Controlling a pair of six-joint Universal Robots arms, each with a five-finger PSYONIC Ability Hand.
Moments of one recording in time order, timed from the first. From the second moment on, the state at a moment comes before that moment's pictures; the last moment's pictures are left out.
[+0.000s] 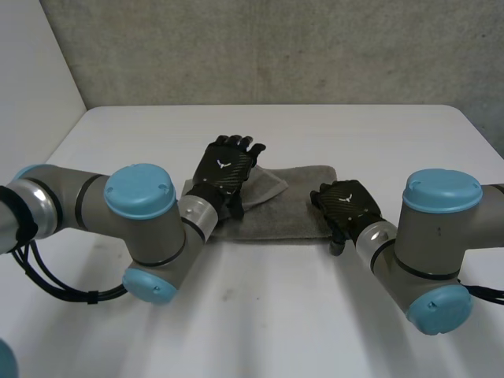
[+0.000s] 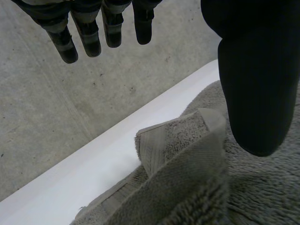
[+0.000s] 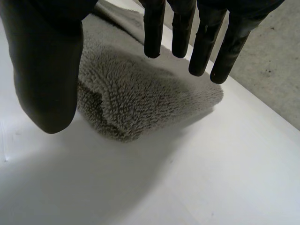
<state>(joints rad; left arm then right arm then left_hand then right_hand) 4.11 -2.31 -1.29 3.54 -1.51 3.35 2.02 -0.97 1.52 -0.21 1.47 2.76 0.17 0.18 0.17 0.17 0.03 0.37 0.36 0.36 0.36 0.21</state>
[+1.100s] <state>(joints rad) 4.22 -1.92 -1.62 3.47 -1.80 3.43 2.05 -1.13 1.60 -0.24 1.59 2.07 0.18 0.17 0.17 0.17 0.03 1.30 1.28 1.33 1.34 1.16</state>
